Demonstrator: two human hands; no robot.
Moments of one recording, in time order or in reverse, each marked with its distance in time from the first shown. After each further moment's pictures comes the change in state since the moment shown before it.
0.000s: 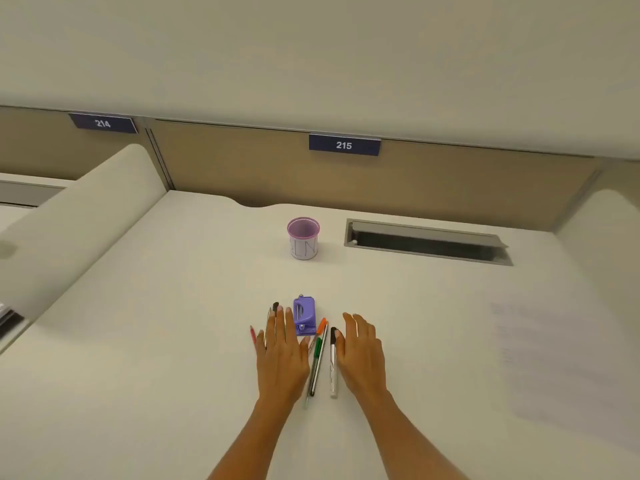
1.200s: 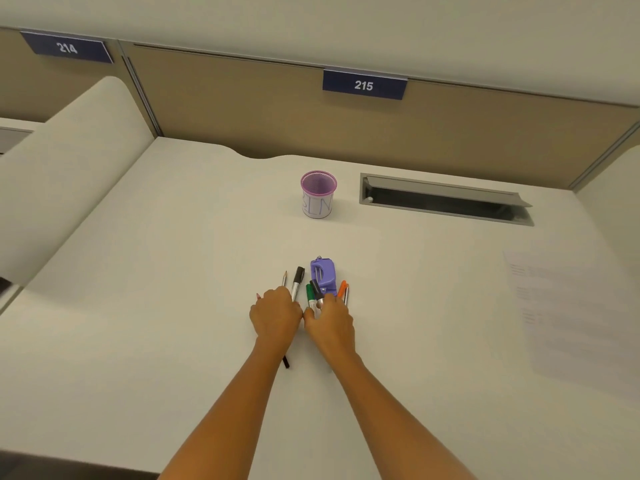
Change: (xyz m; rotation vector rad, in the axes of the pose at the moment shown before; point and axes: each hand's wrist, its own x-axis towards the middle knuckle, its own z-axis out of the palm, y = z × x) left_hand 0.053 -0.057 -0.005 0.008 -0.204 -0.254; right_hand 0.006 -0.095 0.048 0.273 -0.264 0.353
